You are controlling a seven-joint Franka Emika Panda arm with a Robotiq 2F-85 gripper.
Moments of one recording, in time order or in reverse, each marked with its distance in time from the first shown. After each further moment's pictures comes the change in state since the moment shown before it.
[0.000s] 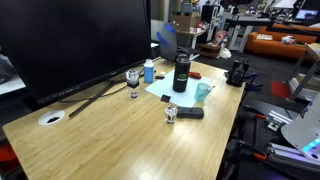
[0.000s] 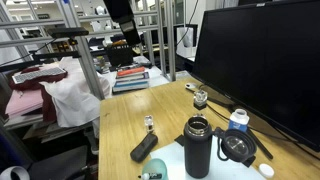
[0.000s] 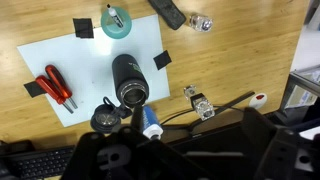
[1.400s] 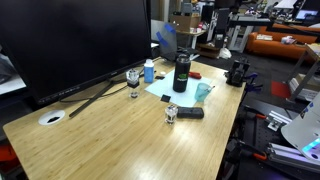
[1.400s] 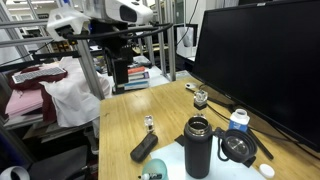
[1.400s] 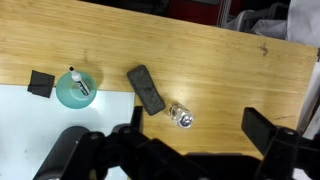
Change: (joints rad) arm 0.113 0.171 0.104 -0.105 0.043 -0.077 -0.152
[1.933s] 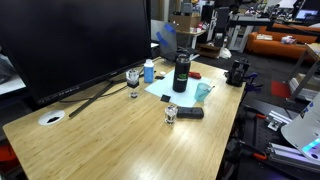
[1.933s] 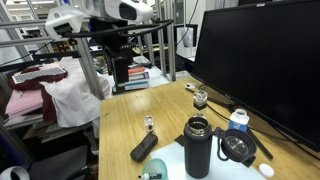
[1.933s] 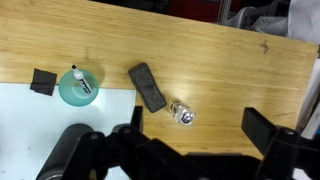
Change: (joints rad) arm -0.008 -0.008 0.002 0.000 0.000 0.005 0.000
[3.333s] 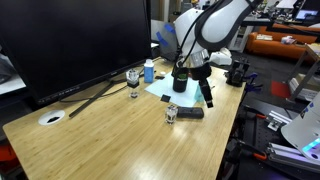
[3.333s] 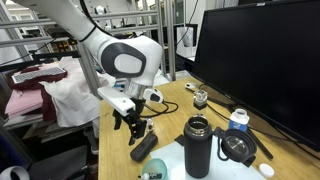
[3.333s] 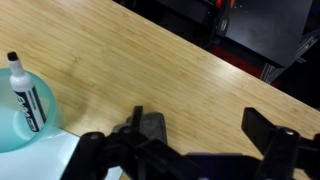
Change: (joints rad) arm 0.034 0.568 0.130 0.028 -0.161 0.190 -0.148
